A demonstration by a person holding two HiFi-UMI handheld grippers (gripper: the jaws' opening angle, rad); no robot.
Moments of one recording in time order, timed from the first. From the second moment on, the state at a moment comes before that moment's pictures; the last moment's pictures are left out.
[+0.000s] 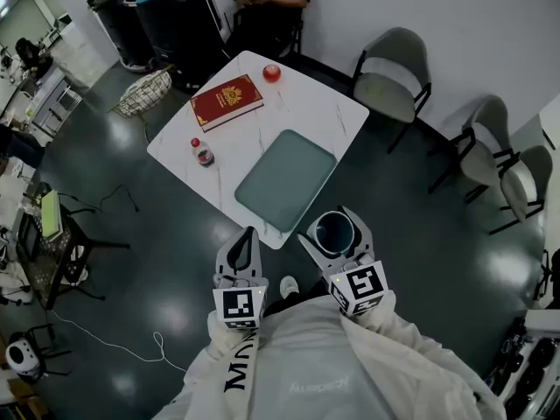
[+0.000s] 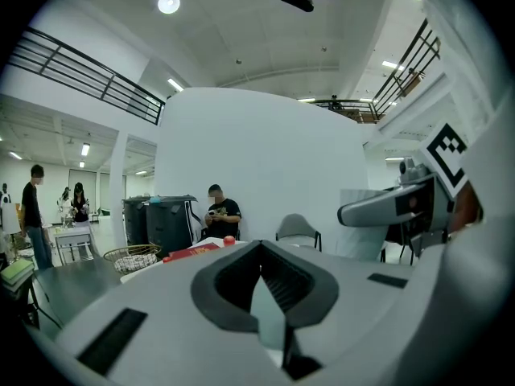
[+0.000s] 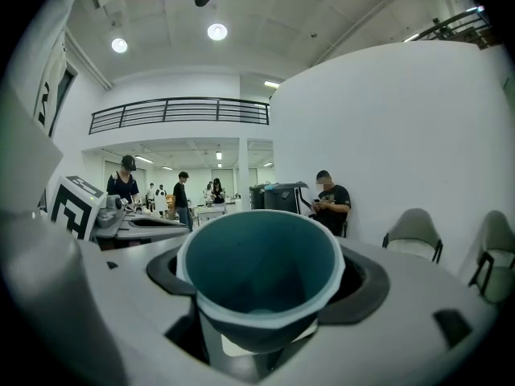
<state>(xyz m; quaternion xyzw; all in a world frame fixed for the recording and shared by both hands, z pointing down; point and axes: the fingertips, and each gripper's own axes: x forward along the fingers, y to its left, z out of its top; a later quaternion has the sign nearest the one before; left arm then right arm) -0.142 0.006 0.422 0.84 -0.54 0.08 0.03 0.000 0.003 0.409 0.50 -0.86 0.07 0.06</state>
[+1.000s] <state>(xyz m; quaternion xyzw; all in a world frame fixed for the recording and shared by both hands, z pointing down) -0.147 -0.060 0.432 0.81 -0.57 0.10 0.03 -0.004 -0.086 0.420 0.48 -0.87 0.08 0.06</state>
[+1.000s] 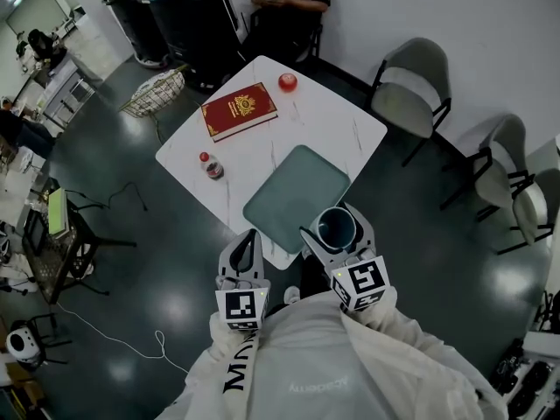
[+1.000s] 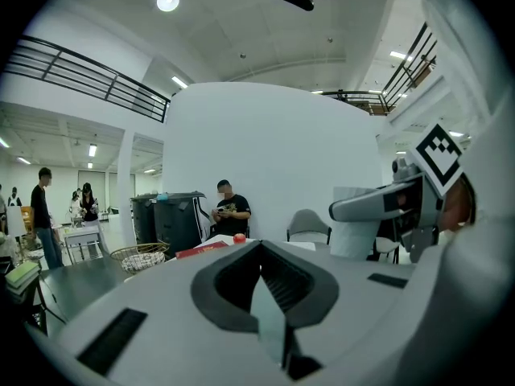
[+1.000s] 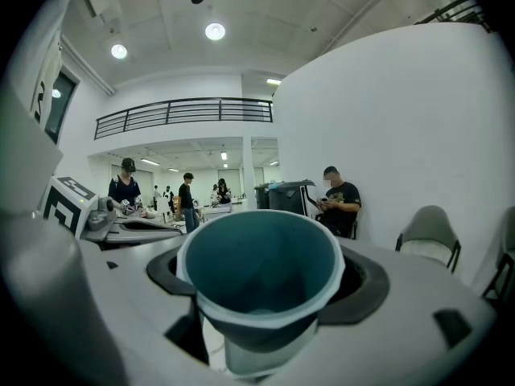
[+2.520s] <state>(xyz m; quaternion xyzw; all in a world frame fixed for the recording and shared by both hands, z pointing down) -0.150 -0.217 0.507 0.78 -0.60 0.12 0.09 -0.016 -0.277 0.499 0.43 -0.90 0.08 0.08</state>
